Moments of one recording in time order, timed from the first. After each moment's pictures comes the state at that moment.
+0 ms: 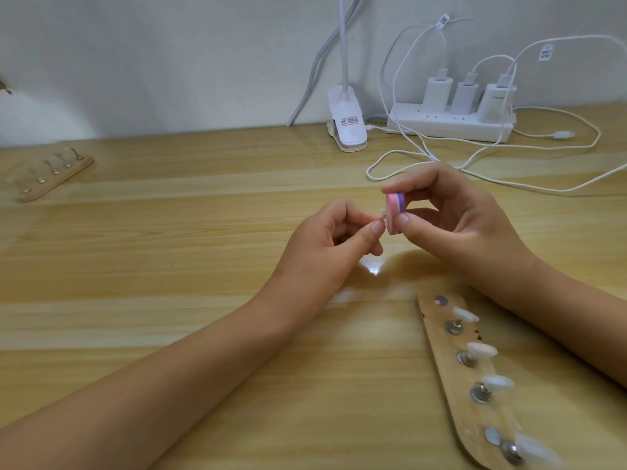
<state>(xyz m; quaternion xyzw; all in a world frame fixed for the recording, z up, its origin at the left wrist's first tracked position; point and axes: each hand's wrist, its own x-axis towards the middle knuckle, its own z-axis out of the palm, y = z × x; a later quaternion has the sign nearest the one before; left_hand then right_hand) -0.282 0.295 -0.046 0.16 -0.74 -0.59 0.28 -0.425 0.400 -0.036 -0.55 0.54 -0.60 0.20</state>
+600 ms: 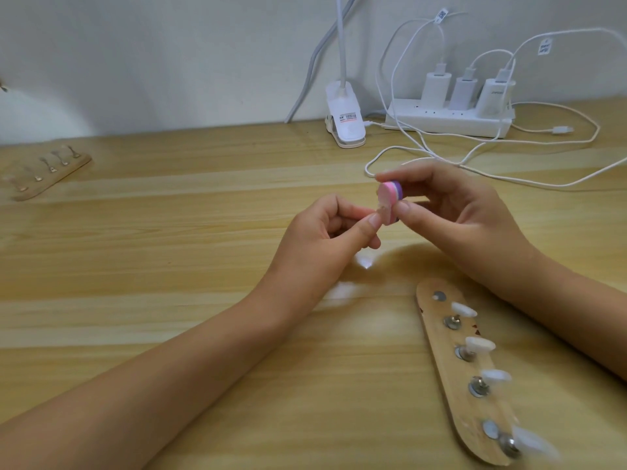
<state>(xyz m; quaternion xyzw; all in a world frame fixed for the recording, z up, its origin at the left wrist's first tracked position) -0.281 0.295 -0.045 0.18 -0.72 -0.60 0.29 -0.425 0.399 -0.033 -0.56 0.54 -0.60 0.18</state>
